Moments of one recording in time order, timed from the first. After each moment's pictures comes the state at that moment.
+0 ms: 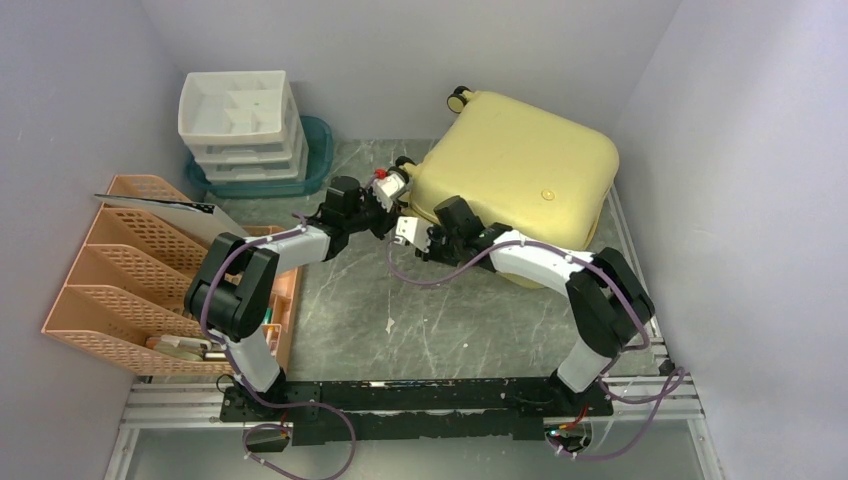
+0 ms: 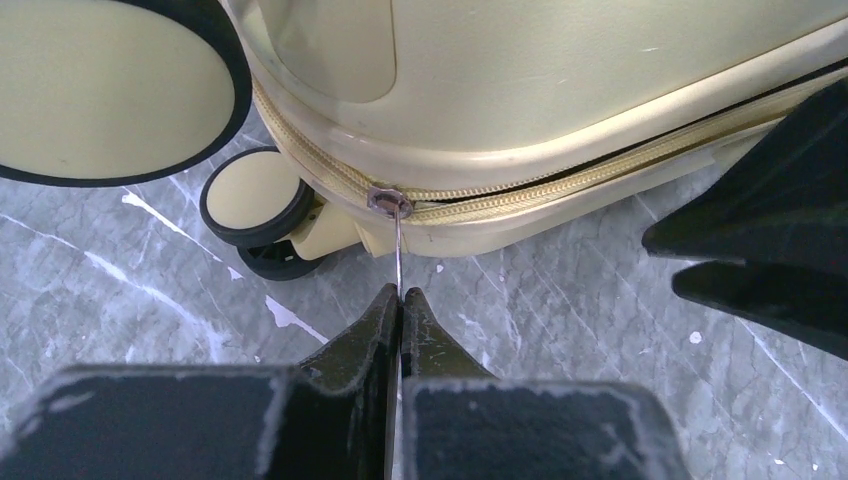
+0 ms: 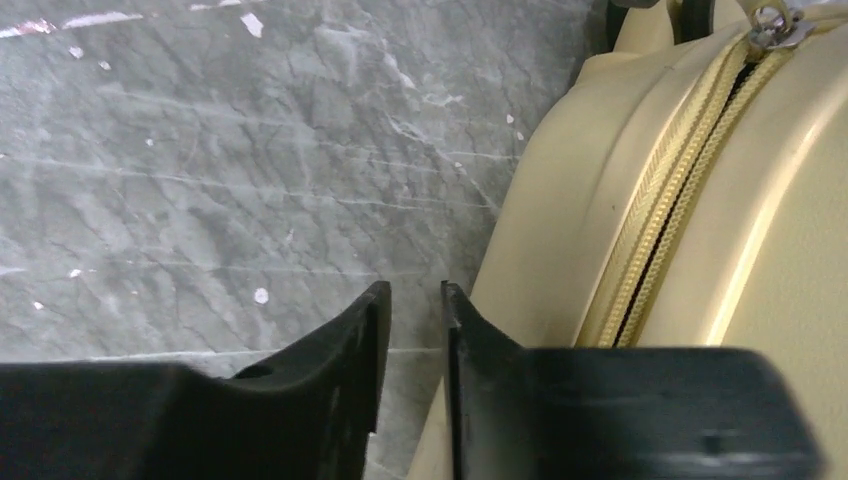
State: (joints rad) left arm -0.44 1.75 0.97 0.36 0.48 0.22; right arm 0.69 1.63 1.02 -0.22 -0.14 -0.74
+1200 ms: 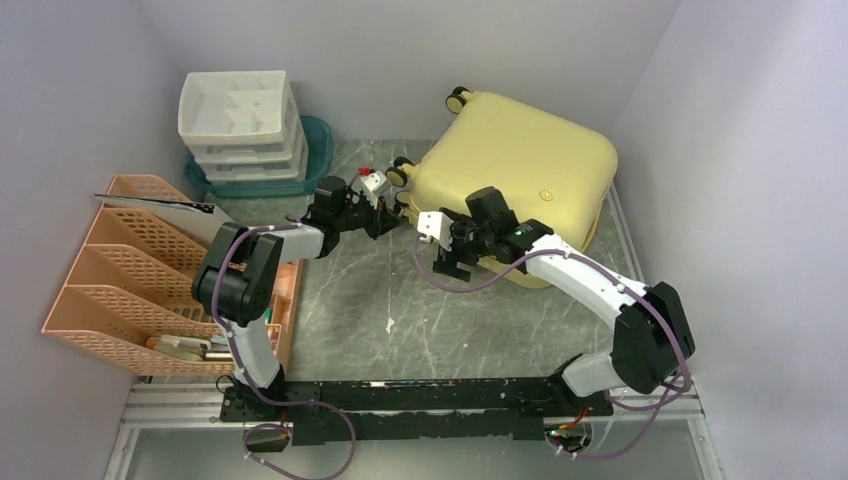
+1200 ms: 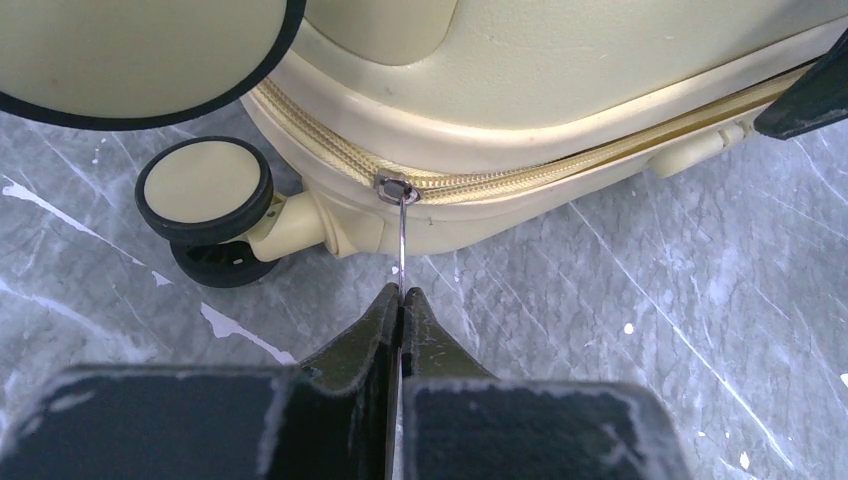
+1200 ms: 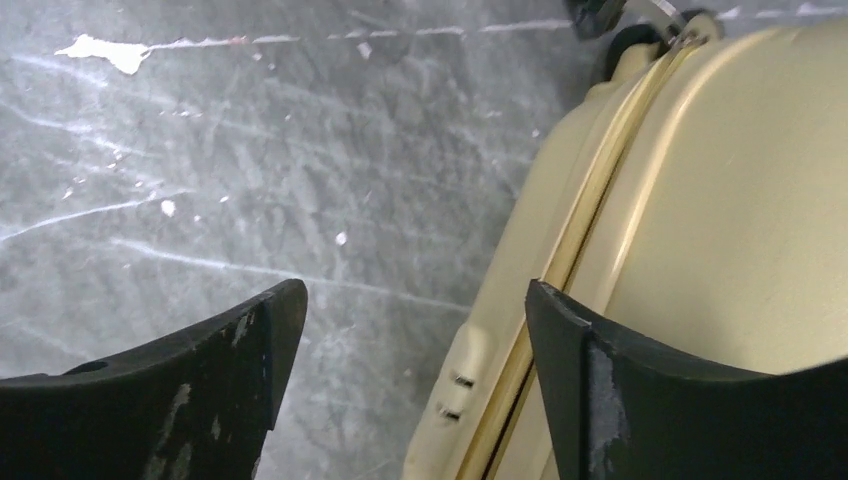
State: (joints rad) left arm -0.34 1.84 0.95 0.51 0.74 0.05; right arm 0.59 1.41 1.02 -0.44 -0.41 -0.78
